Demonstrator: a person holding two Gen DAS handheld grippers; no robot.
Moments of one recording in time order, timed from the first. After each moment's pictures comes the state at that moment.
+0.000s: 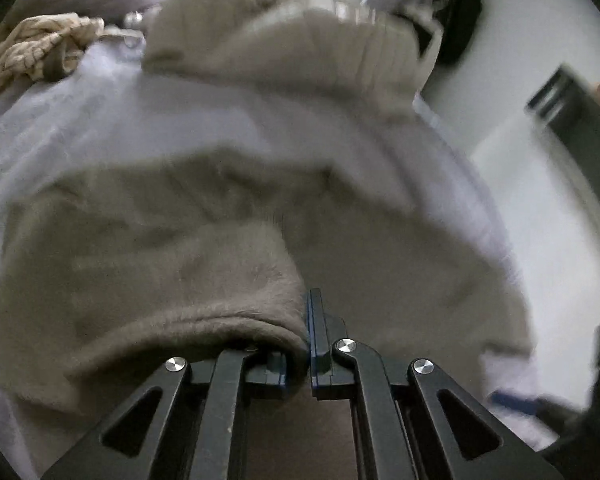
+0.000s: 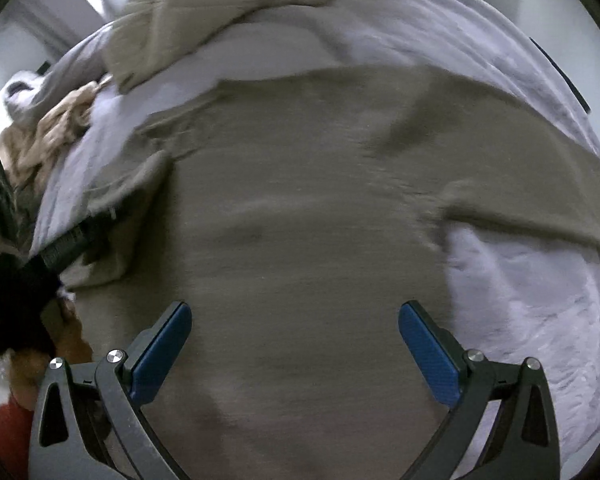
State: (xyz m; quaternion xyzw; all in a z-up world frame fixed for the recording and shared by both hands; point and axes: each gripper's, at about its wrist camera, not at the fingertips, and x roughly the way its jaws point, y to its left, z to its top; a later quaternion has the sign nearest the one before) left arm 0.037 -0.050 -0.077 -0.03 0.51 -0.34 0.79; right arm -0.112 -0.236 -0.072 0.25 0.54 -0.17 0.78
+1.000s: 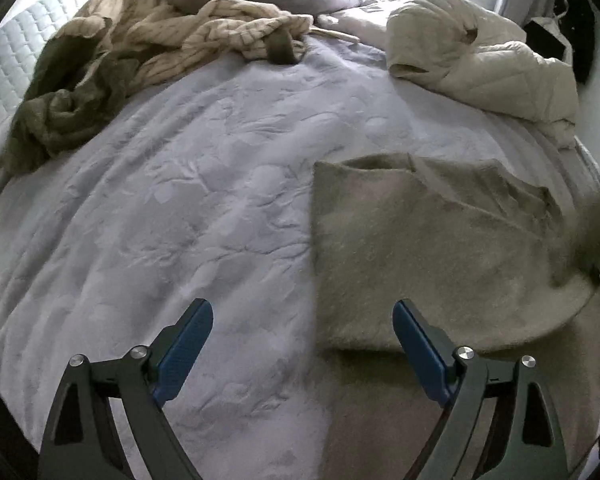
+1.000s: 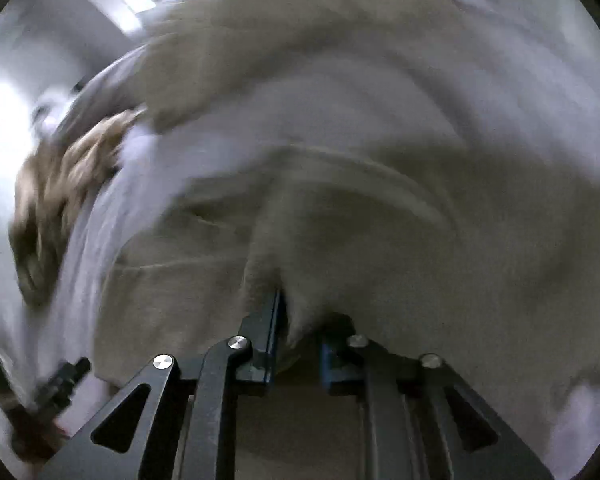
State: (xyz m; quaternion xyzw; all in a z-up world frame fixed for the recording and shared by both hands) left arm 0.059 0.120 -0.073 0.02 0.52 -0.10 0.85; right arm 0.000 -0.262 -0.100 0.31 0.49 -0.12 0.81
